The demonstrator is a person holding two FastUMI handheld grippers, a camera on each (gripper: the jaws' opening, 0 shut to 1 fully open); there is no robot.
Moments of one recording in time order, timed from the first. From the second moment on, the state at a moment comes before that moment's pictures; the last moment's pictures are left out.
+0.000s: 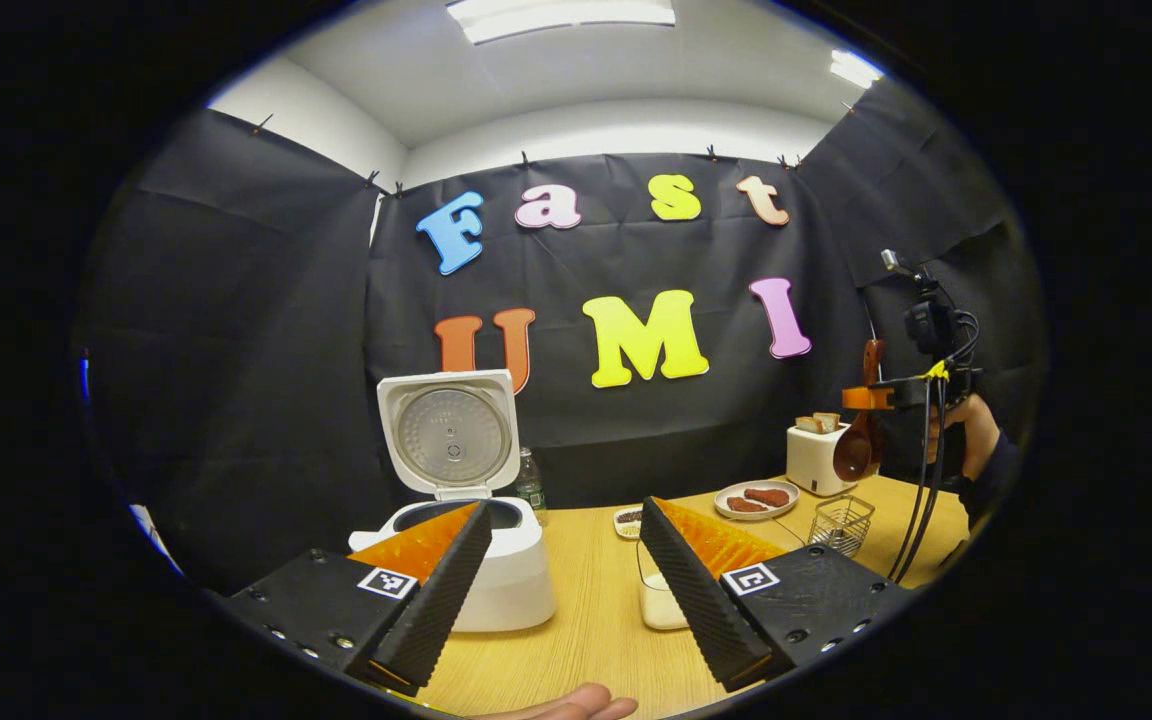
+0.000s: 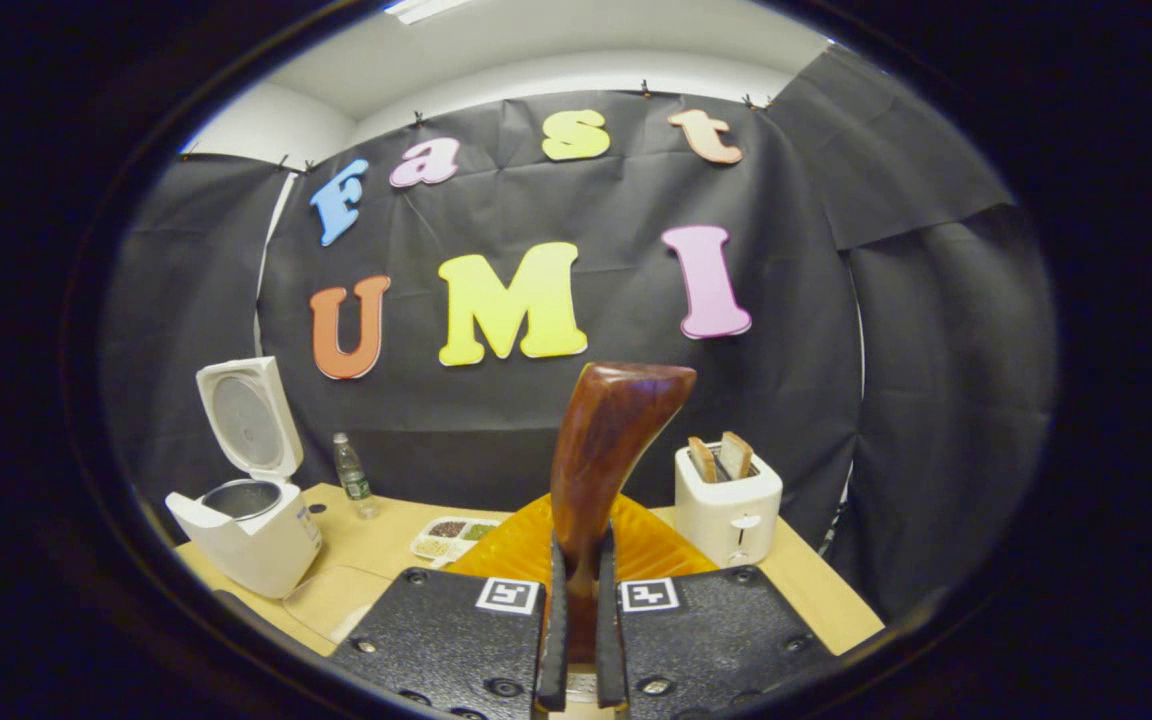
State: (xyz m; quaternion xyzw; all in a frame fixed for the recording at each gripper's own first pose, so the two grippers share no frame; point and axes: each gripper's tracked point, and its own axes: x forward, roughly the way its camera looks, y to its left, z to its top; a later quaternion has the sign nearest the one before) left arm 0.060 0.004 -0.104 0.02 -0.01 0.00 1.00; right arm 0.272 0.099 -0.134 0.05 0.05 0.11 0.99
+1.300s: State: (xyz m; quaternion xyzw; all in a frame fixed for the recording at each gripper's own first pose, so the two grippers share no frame) left arm 0.117 0.045 -0.087 -0.02 0.04 0.04 1.00; right arm 0.222 0.067 -0.126 0.04 0.04 0.08 0.99
